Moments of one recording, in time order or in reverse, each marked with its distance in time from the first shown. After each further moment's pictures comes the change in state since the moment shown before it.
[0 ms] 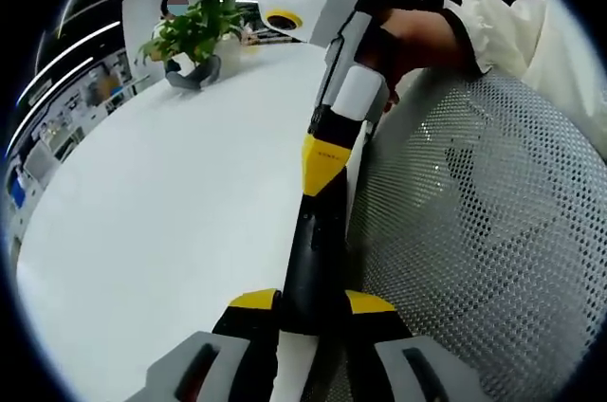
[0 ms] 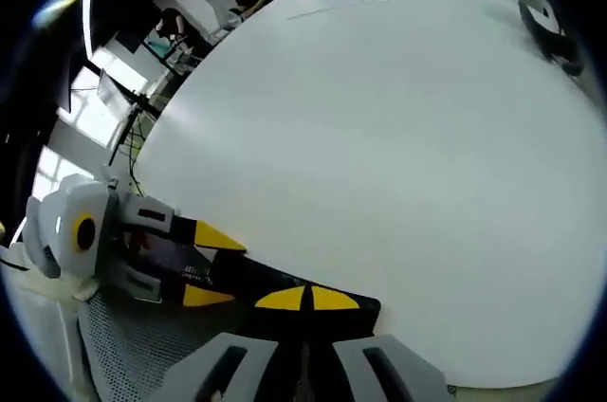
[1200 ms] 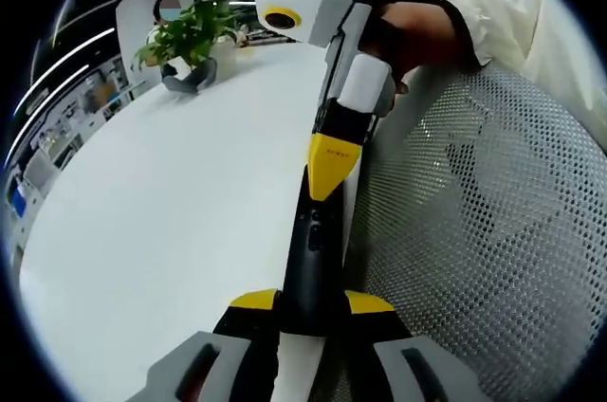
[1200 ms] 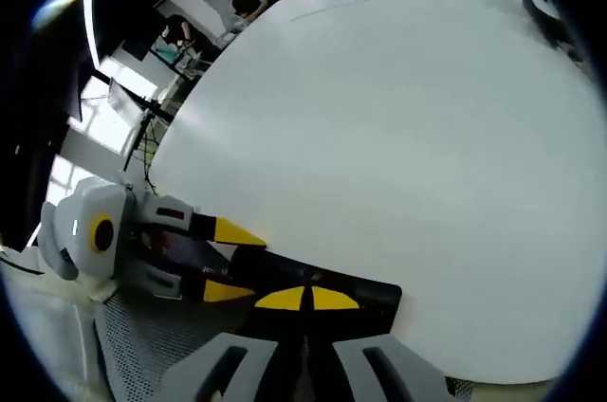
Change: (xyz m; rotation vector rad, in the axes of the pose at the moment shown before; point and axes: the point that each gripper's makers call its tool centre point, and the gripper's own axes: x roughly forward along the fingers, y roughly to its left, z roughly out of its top) left arm 0.001 0.004 0.001 -0.001 0.004 0.003; right arm 0.002 0.013 -0.004 0.025 0.018 0.077
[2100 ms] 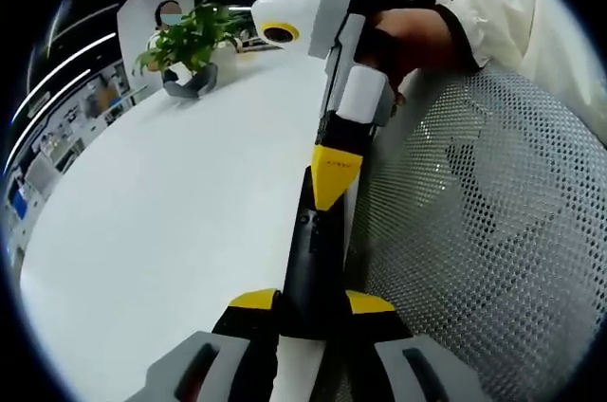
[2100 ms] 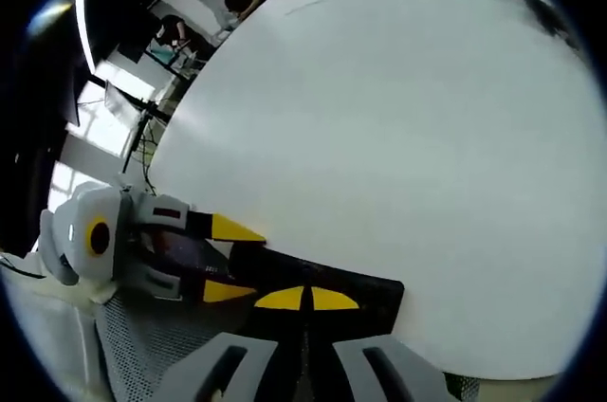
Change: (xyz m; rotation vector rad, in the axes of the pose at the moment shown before) left arm 0.002 -0.001 0.002 0.010 -0.027 0.009; right arm 0.000 -0.001 -0.004 0.036 -0.001 0.016
